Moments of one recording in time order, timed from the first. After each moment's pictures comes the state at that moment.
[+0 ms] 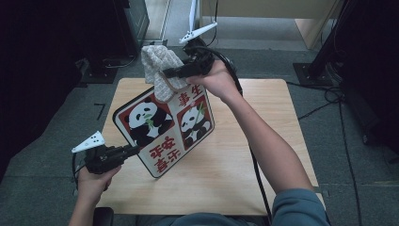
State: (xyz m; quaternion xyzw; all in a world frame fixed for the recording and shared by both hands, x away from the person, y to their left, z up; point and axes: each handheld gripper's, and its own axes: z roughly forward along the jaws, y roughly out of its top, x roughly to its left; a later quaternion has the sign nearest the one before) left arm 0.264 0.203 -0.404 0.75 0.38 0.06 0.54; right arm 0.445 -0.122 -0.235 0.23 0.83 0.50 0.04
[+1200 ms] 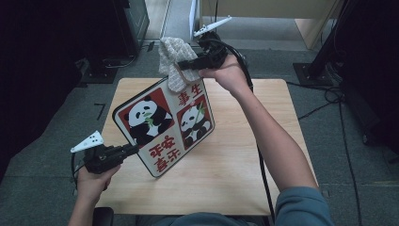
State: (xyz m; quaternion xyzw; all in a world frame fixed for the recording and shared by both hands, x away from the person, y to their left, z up) left arm 0.265 0.205 -0.404 0.75 0.38 0.06 0.54; right arm 0.464 -0.155 -0.234 0.28 0.83 0.48 0.07
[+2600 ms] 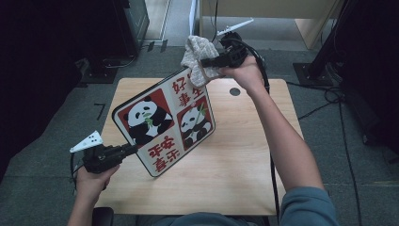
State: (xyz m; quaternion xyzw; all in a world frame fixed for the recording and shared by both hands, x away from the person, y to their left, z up) left arm 0.266 0.208 -0.405 0.75 0.39 0.07 0.54; right arm 0.484 -0.210 -0.253 0.35 0.81 0.46 0.09
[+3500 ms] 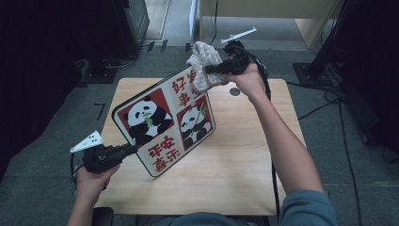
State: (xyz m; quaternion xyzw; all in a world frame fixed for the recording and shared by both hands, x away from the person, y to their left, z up) left arm 0.266 0.207 -0.405 0.75 0.39 0.07 0.53; right arm 0.483 -0.221 -0.278 0.38 0.81 0.45 0.07
